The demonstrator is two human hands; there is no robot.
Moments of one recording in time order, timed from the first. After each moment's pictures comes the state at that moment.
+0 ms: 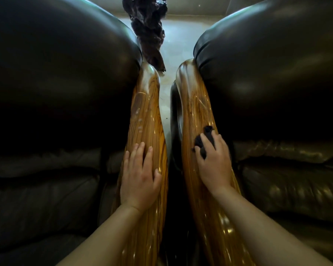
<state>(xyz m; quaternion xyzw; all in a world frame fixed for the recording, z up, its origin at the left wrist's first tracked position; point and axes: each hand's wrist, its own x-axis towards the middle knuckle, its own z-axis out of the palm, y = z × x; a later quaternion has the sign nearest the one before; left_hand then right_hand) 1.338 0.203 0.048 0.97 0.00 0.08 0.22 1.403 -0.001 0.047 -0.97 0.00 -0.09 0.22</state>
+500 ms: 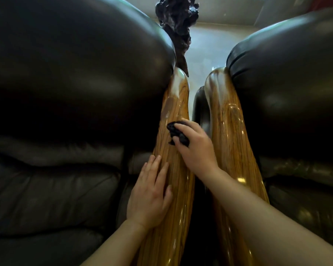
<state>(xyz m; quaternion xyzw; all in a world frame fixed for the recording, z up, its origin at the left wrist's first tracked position) 1.311 0.247 0.024 0.98 -0.01 0.06 0.19 1.439 0.116 0.093 -0.91 -0.19 -0.05 0.38</state>
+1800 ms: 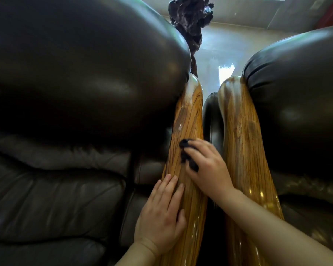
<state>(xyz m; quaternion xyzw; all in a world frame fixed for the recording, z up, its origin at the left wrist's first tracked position) 1.313 0.248 0.032 0.97 -0.06 0.06 0.22 1.458 0.110 0.063 -0.92 -0.32 -0.07 0.21</state>
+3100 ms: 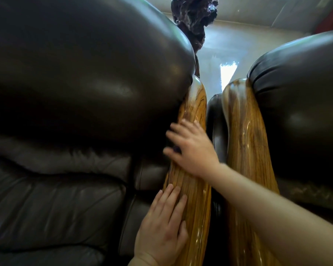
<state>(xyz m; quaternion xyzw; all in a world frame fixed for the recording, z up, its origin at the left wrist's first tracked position) 1.316 0.251 0.032 0.97 -0.07 0.08 0.23 1.525 0.166 0.067 -0.92 -0.37 -0.06 0.11</state>
